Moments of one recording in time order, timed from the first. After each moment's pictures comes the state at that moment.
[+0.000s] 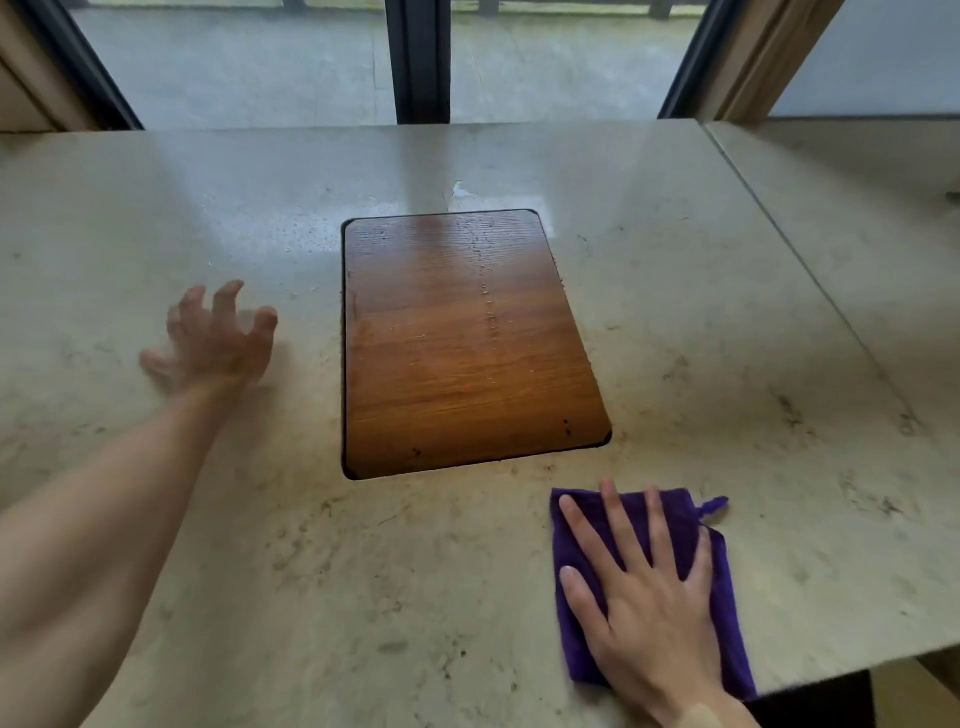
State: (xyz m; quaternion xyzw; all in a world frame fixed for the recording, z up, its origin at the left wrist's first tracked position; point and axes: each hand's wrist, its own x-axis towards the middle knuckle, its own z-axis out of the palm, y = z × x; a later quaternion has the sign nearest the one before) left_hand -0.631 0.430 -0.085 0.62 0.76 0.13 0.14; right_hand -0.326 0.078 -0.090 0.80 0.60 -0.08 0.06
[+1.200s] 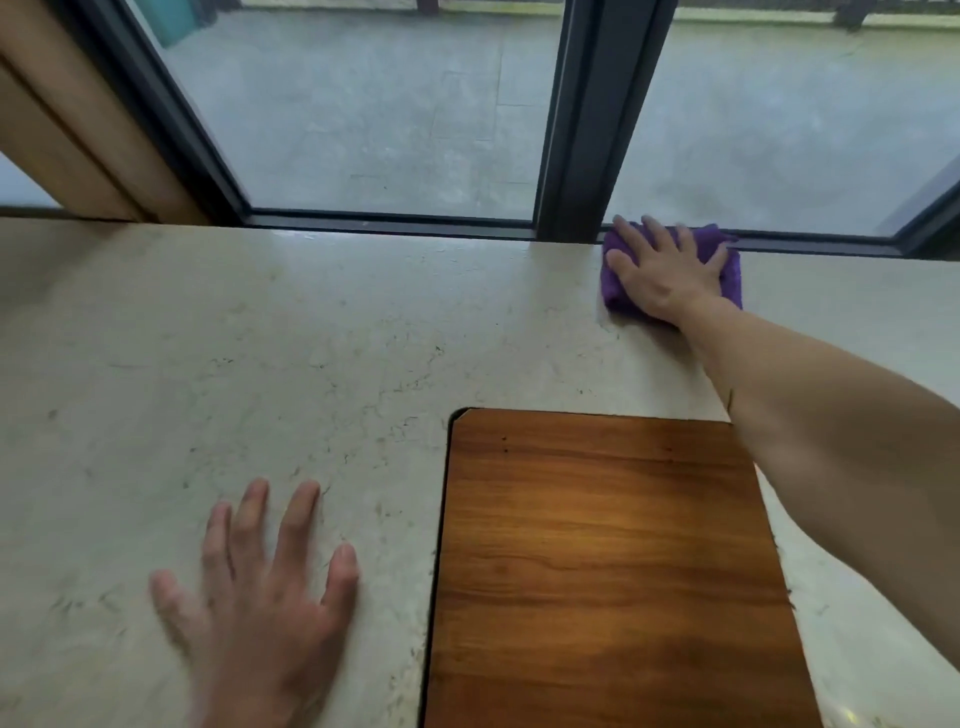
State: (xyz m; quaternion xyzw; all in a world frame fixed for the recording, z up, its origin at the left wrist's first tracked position) left_hand -0.616 0.463 -0.098 0.58 0.81 0.04 0.09; right_hand -0.228 0.736 -0.083 0.77 0.63 -0.12 0.01
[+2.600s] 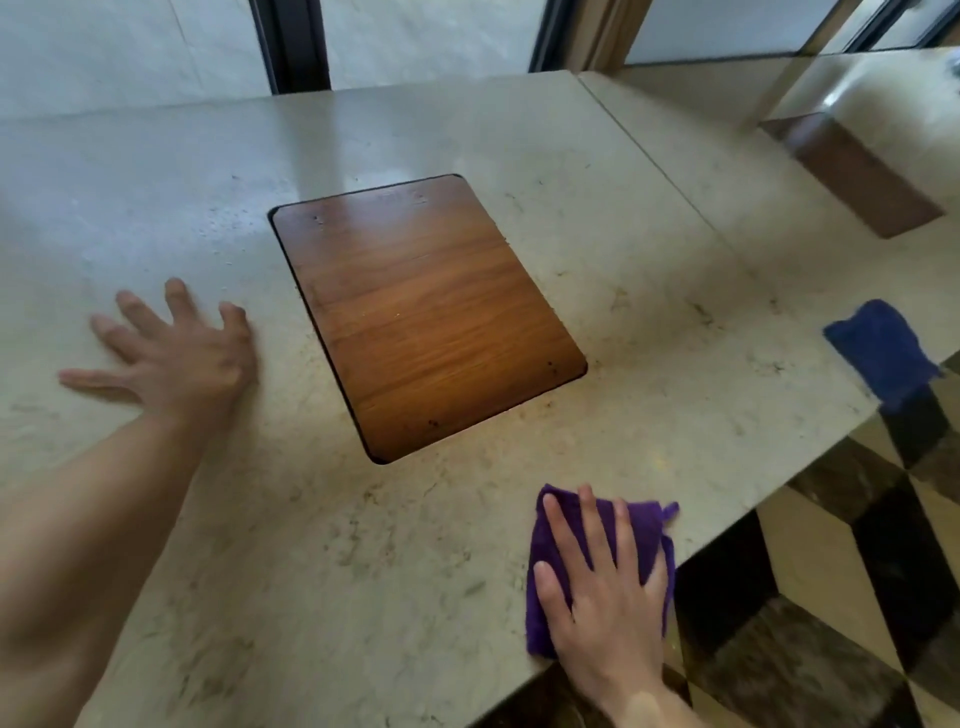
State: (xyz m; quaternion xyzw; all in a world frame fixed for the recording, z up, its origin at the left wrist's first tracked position) left_hand -0.628 0.450 -0.093 0.67 0.74 0.05 0.11; right_hand -0.472 0.045 -0.089 0.90 0.42 -0.11 0.01
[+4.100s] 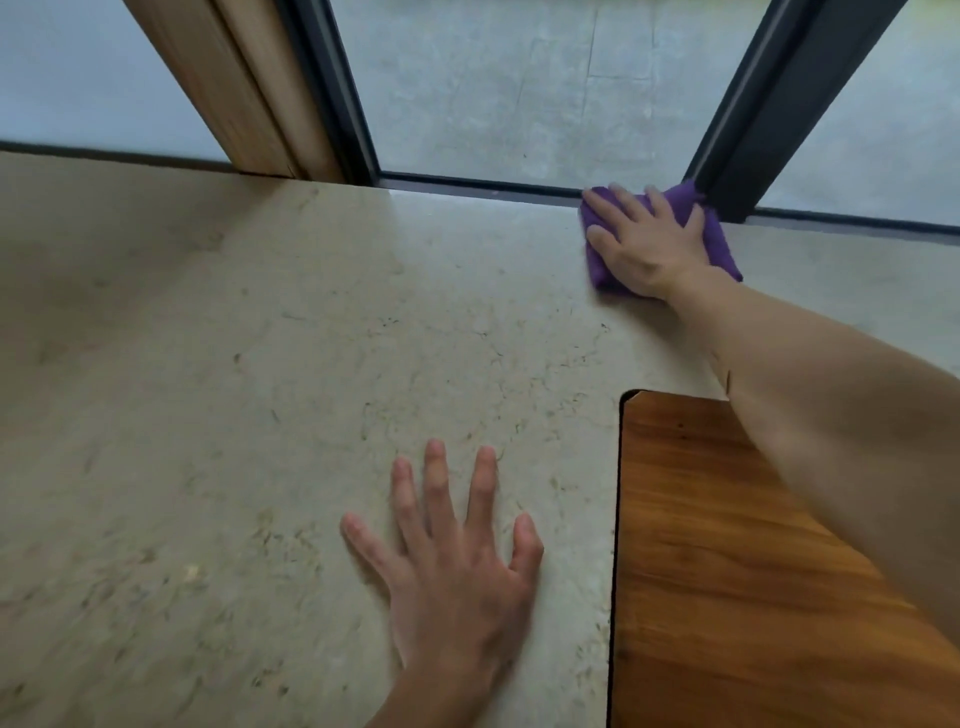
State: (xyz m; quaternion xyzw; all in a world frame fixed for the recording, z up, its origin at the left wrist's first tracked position) left_hand -0.625 0.463 -0.112 0.65 0.75 0.01 0.06; right_hand -0.410 0.772 -0.081 0.66 0.74 -0.14 0.01
